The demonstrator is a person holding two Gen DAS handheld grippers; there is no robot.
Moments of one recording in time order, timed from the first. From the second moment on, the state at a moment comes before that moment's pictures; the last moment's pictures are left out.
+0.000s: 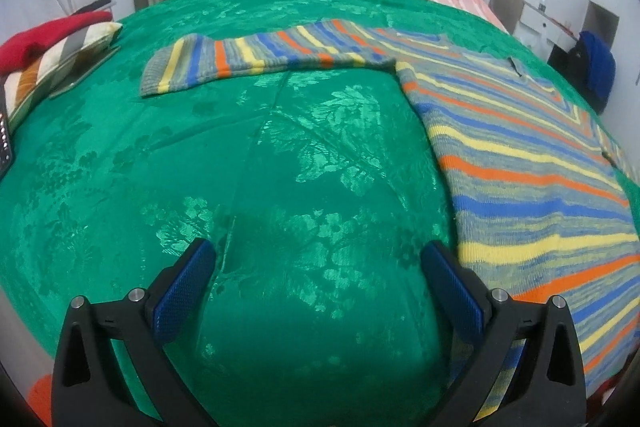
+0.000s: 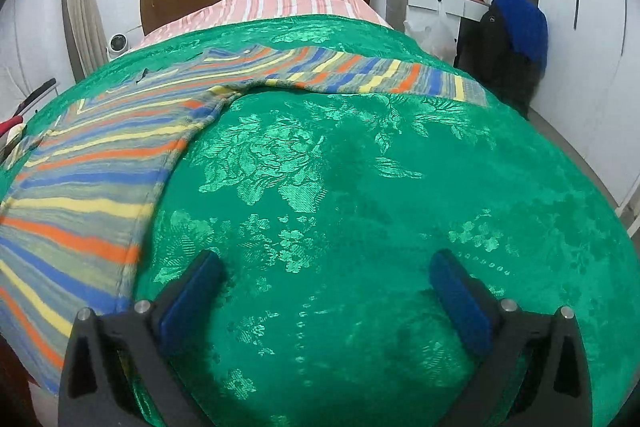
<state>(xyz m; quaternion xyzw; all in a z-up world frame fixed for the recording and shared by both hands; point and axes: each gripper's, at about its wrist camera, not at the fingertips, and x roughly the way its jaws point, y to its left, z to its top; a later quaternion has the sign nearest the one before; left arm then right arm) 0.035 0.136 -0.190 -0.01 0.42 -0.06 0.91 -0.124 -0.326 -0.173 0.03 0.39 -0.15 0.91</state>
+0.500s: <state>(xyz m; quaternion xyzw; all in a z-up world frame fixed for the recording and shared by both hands) 0.034 0.131 -0.190 0.00 0.42 -0.05 0.91 -0.119 -0.324 -0.175 0.03 0.40 -0.16 0.90</state>
